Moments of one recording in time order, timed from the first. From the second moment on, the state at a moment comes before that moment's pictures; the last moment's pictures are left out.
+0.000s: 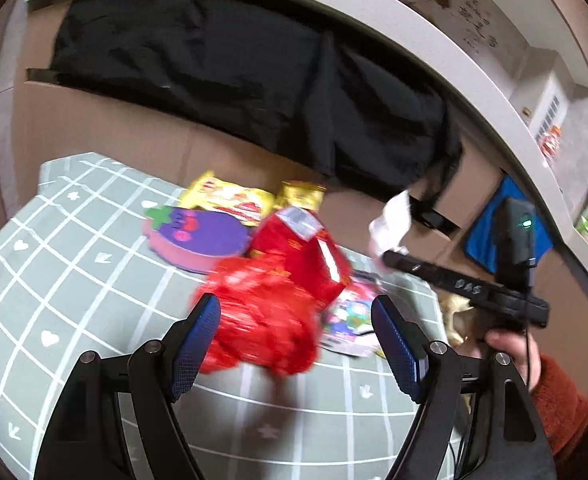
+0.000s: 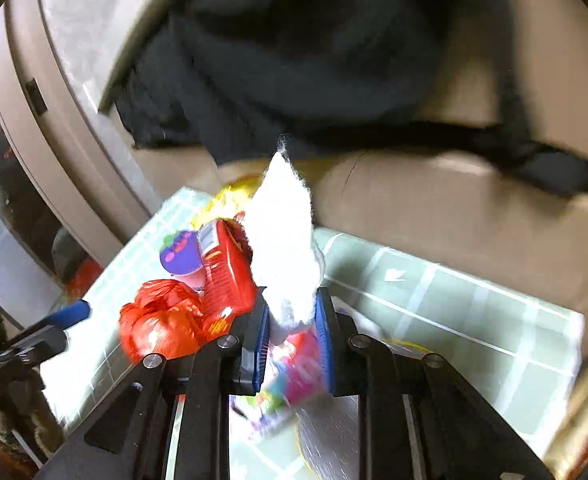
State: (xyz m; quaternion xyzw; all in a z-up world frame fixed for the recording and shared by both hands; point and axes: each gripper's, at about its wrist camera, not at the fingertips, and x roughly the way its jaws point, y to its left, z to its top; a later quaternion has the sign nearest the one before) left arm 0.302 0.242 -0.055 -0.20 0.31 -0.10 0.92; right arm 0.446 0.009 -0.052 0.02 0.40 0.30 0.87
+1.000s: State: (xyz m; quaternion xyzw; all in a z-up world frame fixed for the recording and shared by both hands) left arm 0.408 0.118 -0.116 -0.12 0.45 -0.05 0.88; right arm 0.347 -0.154 -0.050 0.10 0.38 0.25 0.89
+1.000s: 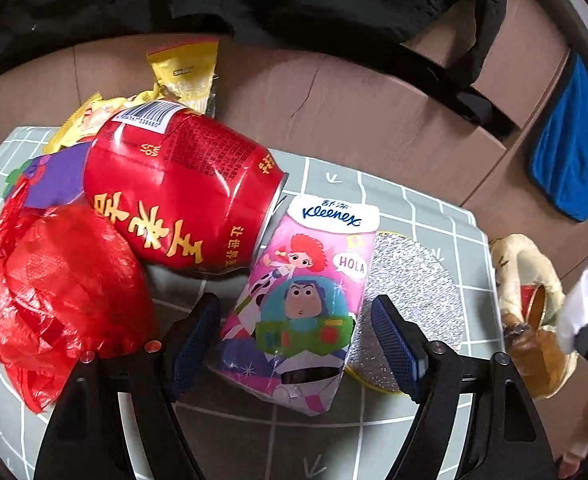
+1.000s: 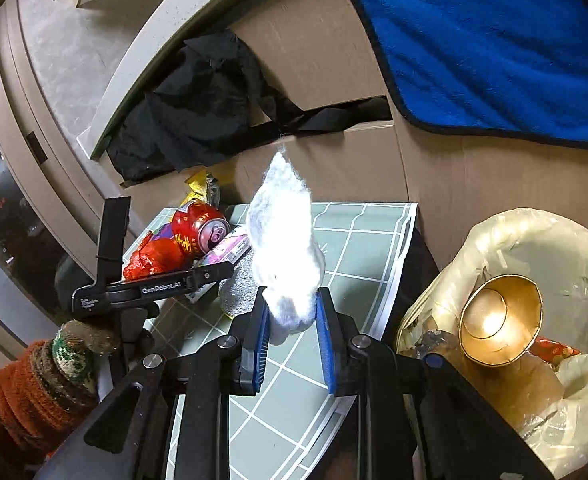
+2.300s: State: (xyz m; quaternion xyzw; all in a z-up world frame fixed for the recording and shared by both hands) left arm 0.284 0.095 -0.094 -0.08 0.43 -0.13 0.89; right arm 0.319 -0.136 -0.065 0.08 0.41 0.28 0.87
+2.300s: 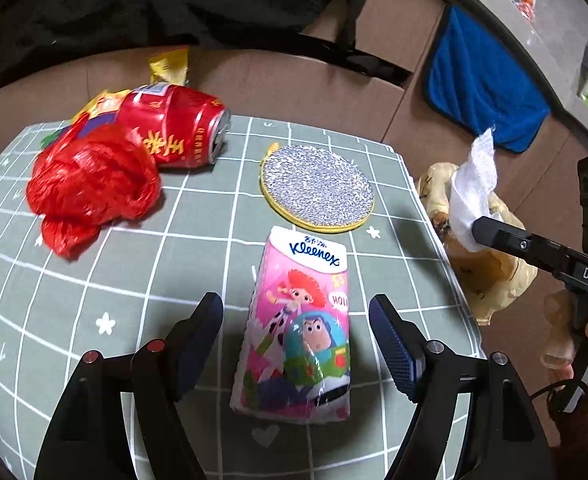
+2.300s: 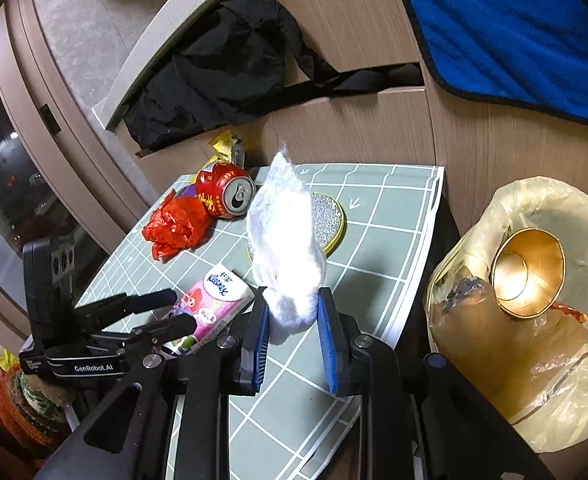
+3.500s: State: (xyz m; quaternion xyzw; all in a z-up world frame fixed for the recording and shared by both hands) left arm 0.280 -0.013 0.087 -0.01 0.16 -0.10 0.98; right arm 0.298 -0.217 0.072 0.00 0.23 0.22 0.95
